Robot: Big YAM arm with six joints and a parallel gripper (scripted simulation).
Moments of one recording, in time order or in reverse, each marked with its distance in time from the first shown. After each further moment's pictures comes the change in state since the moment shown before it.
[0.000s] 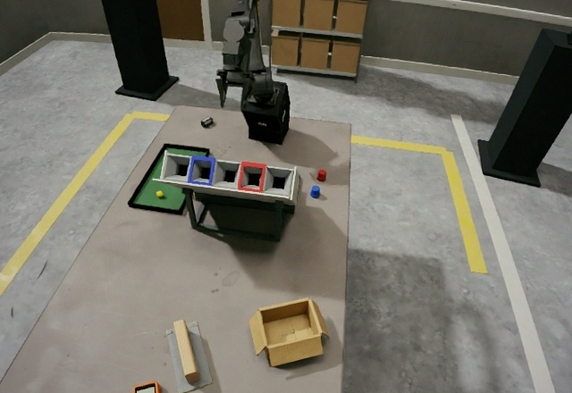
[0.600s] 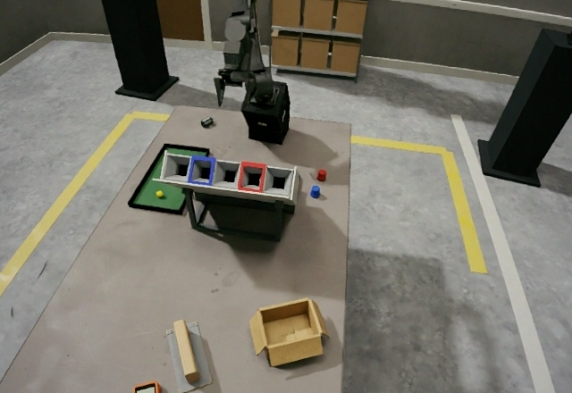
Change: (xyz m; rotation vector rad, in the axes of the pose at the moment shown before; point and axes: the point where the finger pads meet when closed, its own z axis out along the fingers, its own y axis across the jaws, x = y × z) arm -0.002 0.002 -0.001 0.008 -0.008 0.000
